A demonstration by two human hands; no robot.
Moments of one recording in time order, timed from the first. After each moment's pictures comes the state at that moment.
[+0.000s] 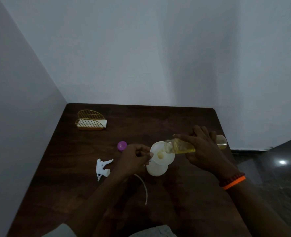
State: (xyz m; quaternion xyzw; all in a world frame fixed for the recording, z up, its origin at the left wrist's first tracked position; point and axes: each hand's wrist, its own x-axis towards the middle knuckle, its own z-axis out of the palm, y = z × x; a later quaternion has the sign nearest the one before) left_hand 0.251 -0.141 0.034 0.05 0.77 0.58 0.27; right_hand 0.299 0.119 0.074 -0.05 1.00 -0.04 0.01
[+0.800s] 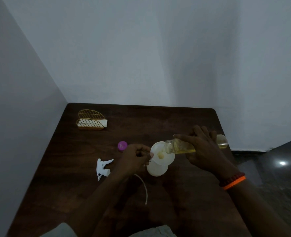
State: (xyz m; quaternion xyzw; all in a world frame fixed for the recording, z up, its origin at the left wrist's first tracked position) left_hand 0.251 -0.141 0.034 0.05 0.76 0.59 0.27; right_hand 0.299 0.117 0.077 -0.05 1.00 -0.04 0.01
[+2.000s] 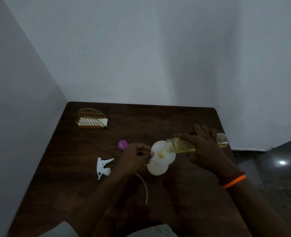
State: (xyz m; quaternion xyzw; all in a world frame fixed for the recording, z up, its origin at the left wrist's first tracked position) left_hand 0.249 -0.141 0.033 0.05 0.78 0.56 0.27; right_hand 0.296 0.116 0.077 -0.05 1.00 -0.03 0.01
